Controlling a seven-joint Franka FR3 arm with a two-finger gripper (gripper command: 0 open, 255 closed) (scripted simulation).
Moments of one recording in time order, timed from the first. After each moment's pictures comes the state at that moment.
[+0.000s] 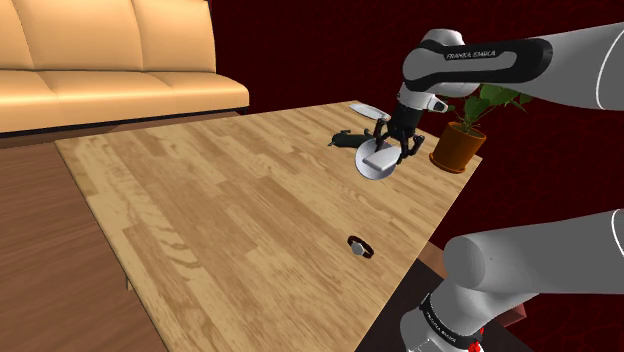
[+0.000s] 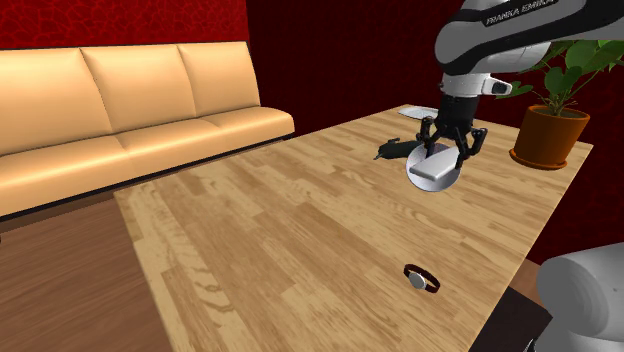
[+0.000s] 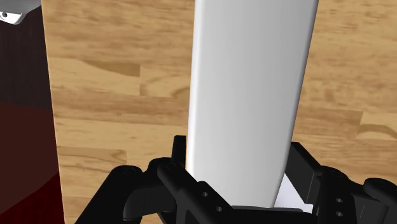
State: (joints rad) arm -0.58 -0.55 0.21 -2.41 0.12 1.86 1.04
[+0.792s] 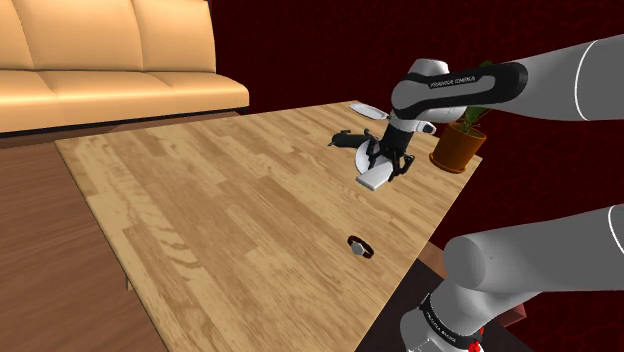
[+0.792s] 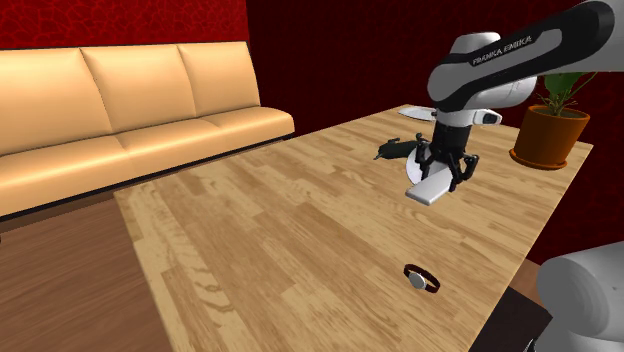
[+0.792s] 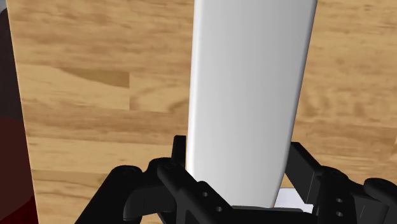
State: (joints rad) arm -0.58 -0.52 0.23 -2.55 0.13 2.03 1.04
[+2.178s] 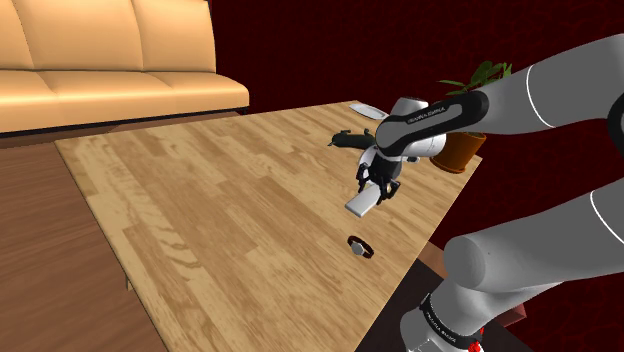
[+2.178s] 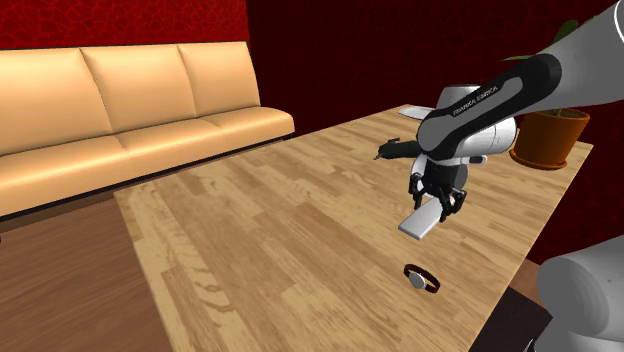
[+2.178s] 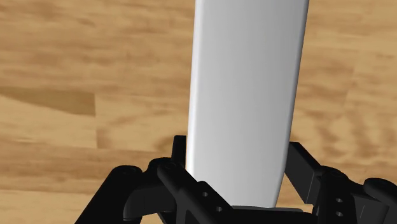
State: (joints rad) arm -0.58 -0.37 0.26 -2.70 0.13 2.33 1.05
